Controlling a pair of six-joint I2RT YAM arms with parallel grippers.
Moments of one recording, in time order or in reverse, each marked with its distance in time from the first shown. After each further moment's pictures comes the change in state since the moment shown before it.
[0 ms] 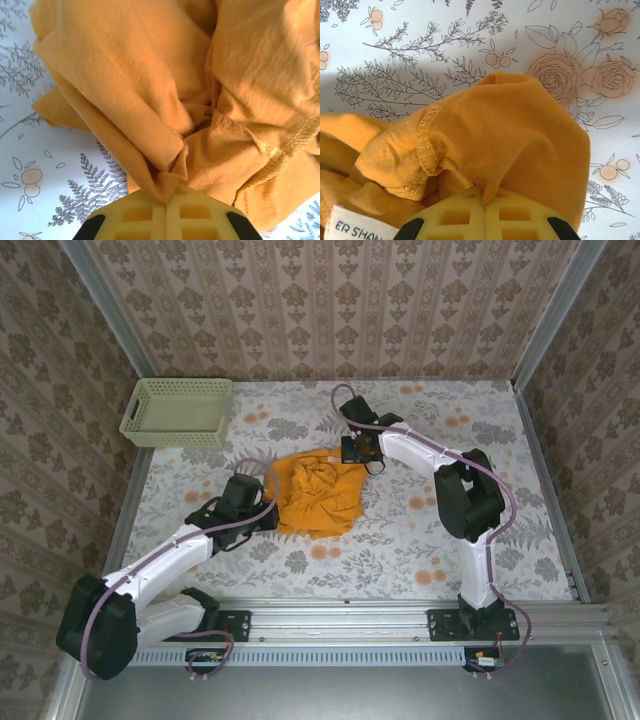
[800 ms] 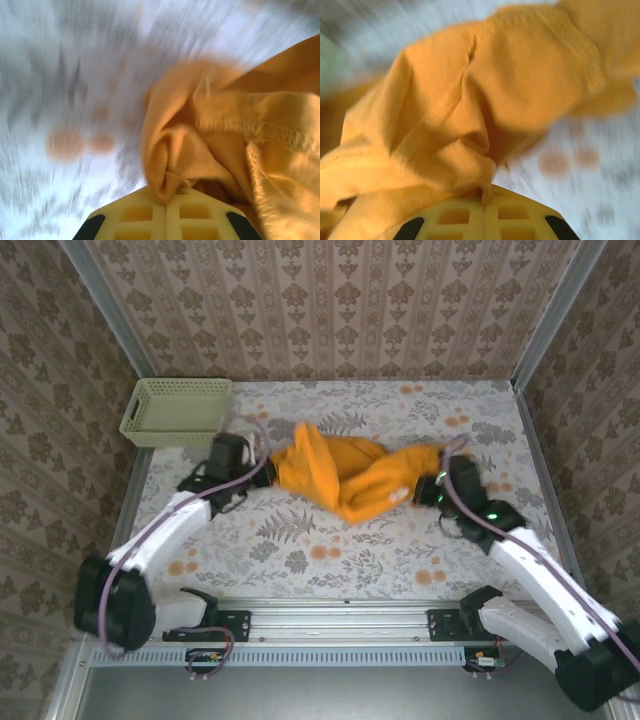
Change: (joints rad) left arm 0.146 0.201 0.201 0.033 0.140 0.039; right arm -0.087 -1.115 -0.932 0.127 0.016 0.155
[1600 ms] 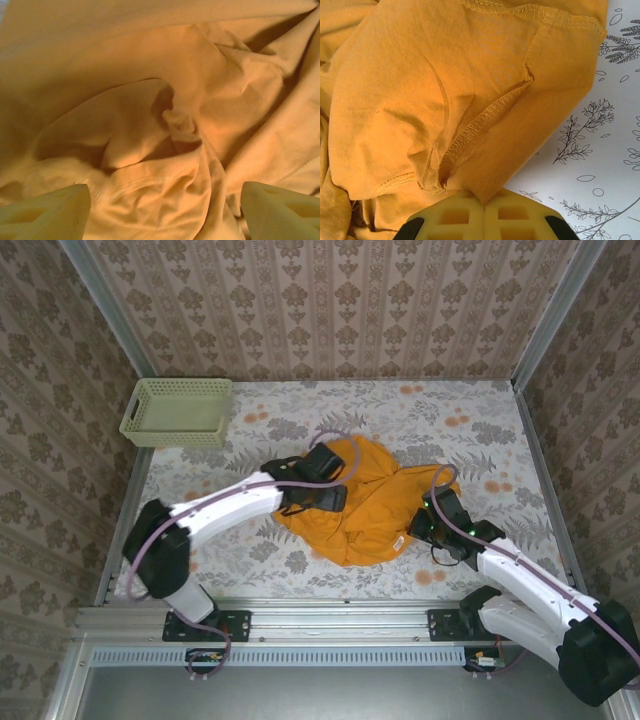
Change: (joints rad) left arm -0.494 0.381 0.462 -0.362 -0.378 -0.029; right arm 0.048 -0.004 -0.211 0.063 0.005 0.209
